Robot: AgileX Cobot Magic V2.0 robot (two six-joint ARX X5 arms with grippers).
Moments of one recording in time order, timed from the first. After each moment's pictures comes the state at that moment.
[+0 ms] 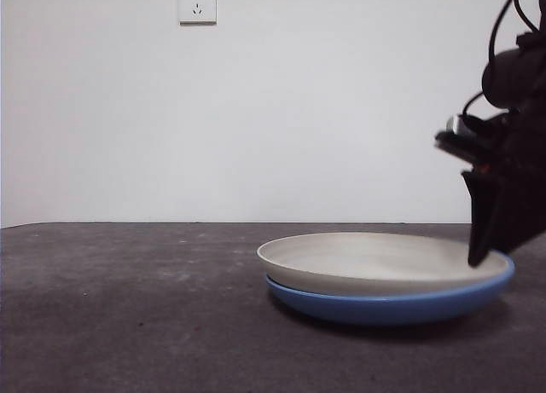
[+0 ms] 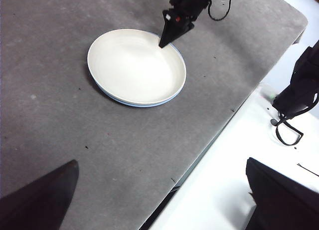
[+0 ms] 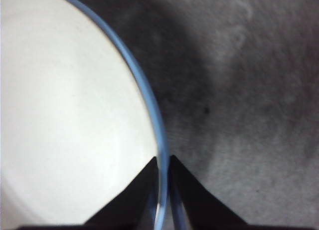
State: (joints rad) left arm -0.57 0.62 1.08 -1.10 0.38 0.01; right arm 0.14 1.65 1.05 -0.72 -0.44 0.14
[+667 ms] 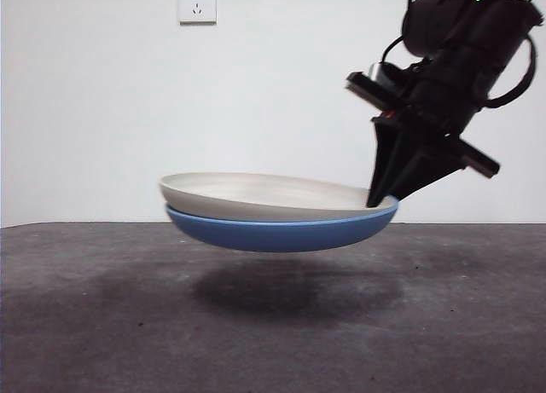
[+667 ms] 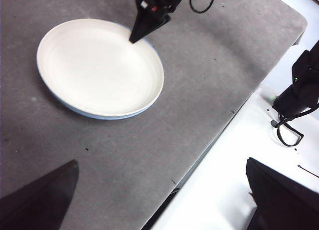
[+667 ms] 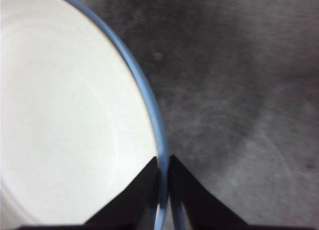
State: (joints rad) left arm -0.57 0.62 1.08 -1.09 0.38 0.01; right arm 0.35 1.67 1.20 -0.67 -0.46 0.27
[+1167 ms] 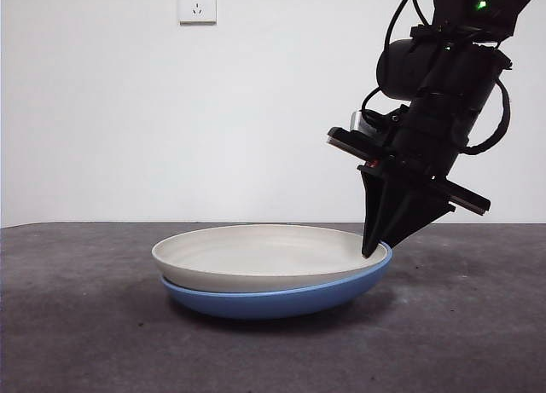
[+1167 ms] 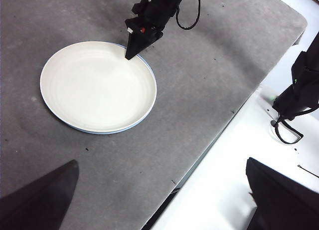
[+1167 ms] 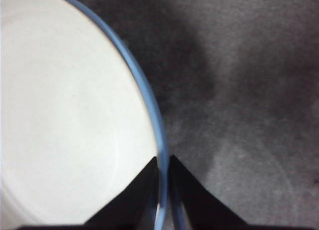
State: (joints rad) left arm -0.57 0.62 1.08 -1.09 0.38 0.01; right arm 0.38 1.78 1.20 -0.64 -0.39 0.30
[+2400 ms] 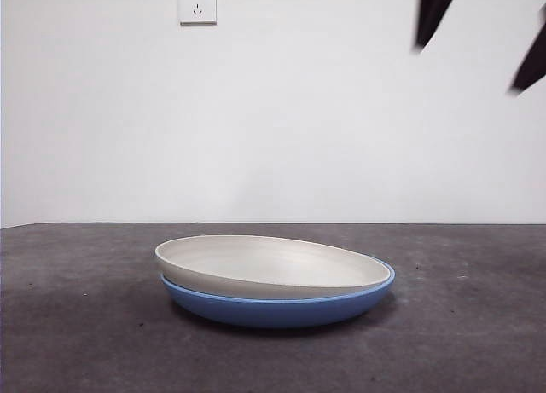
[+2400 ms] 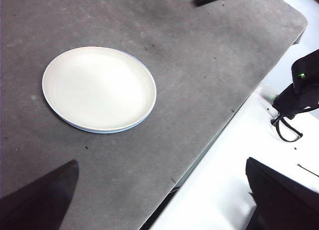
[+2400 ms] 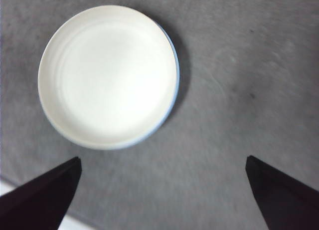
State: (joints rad) left arm -0.57 0.62 1.08 -1.09 0.38 0.01; right arm 0.42 1.13 1.20 -1.06 -0.21 0.26
